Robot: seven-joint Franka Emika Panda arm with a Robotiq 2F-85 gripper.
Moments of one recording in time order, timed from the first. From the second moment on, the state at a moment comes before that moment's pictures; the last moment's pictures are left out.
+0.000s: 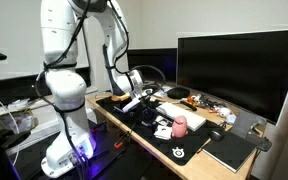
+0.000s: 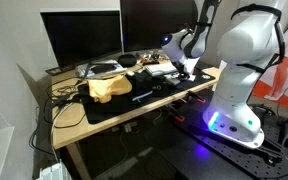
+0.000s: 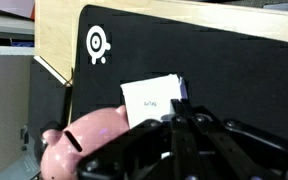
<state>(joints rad) -0.19 0.13 -0.19 -2.73 -1.39 2.47 0.91</state>
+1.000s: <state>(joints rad) -0.23 -0.04 -0.26 -2.77 -1.58 2.50 0.89</state>
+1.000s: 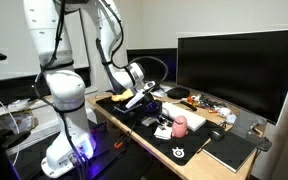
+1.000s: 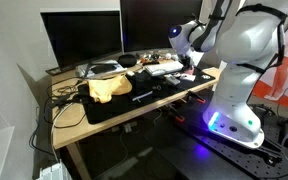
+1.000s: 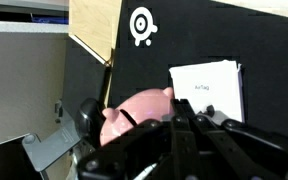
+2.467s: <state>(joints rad) -0.42 -0.12 -0.52 -2.77 -2.27 2.80 0.73</state>
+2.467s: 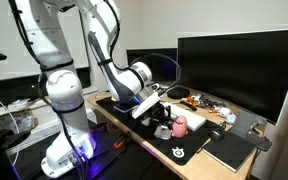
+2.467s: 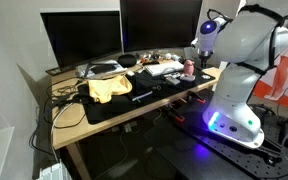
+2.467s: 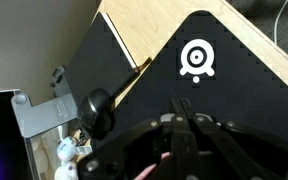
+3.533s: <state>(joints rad) -0.42 -0.17 -0.56 -2.77 -2.41 2.91 0.75</state>
